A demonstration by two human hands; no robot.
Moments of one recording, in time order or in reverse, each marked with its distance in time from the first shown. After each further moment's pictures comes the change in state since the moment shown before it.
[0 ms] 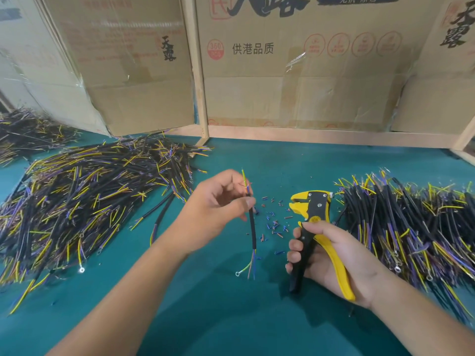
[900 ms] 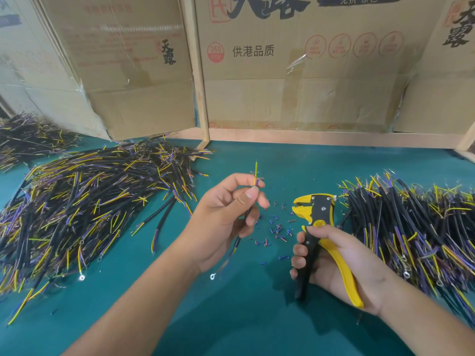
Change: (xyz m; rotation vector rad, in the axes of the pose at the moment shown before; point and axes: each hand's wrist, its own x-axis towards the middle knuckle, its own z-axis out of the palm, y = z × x) left_hand -0.003 -0.002 0.014 -0.442 -0.011 -0.132; right_hand 0.007 0.002 -0.007 0.017 -0.033 0.005
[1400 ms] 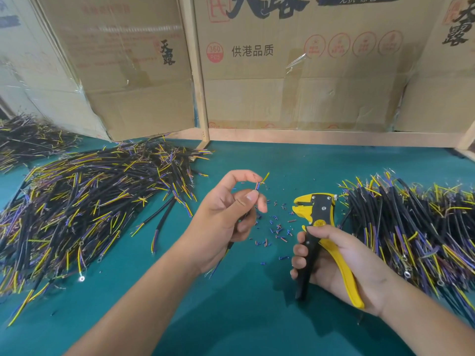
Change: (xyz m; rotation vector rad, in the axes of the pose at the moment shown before) left_hand -0.001 0.001 -0.002 0.082 -0.029 -0.014; right_hand -0.005 -0.001 0.004 -0.005 -0.016 -0.019
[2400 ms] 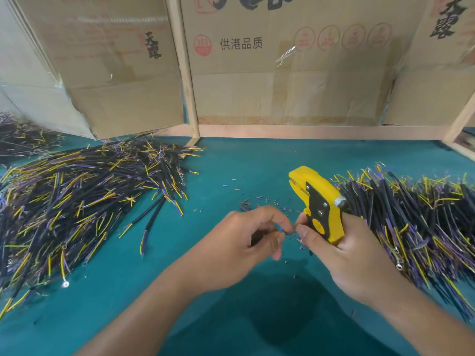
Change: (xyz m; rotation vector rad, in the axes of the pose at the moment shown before) left_hand -0.014 -0.005 0.022 0.745 -0.264 0.026; right_hand -0.026 -0.003 0.015 -1.095 0.308 -0.764
